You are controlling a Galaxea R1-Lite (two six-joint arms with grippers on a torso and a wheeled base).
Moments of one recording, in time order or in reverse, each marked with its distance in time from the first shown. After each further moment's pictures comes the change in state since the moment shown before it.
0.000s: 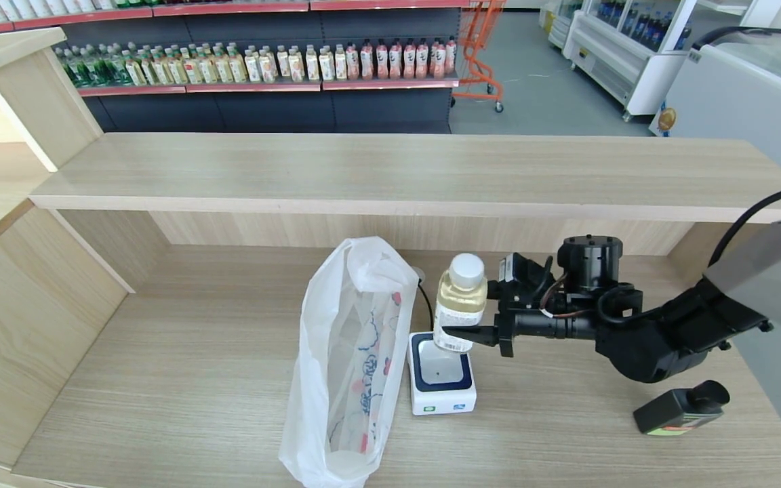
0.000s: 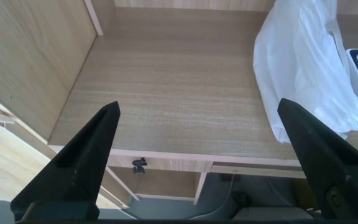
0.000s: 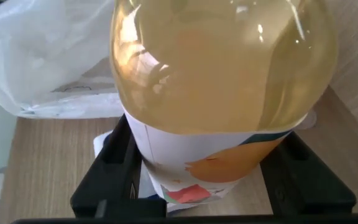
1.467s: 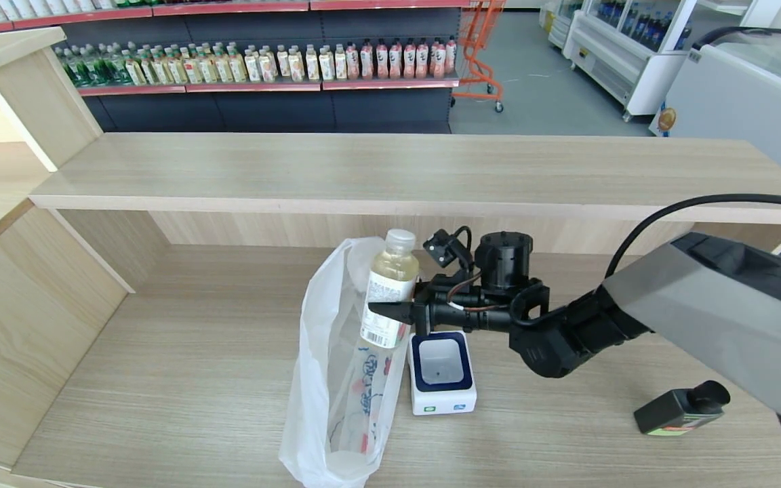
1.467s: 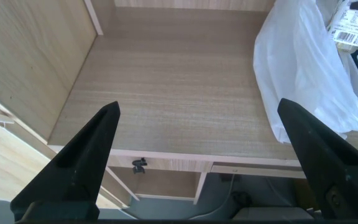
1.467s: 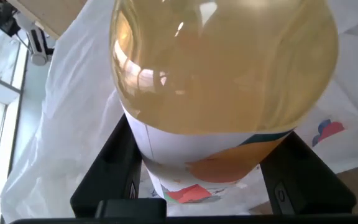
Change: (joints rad) left arm 0.000 0.000 0.000 0.000 0.000 0.000; right arm 0.212 0.187 -0.306 -0.001 -0.230 0.636
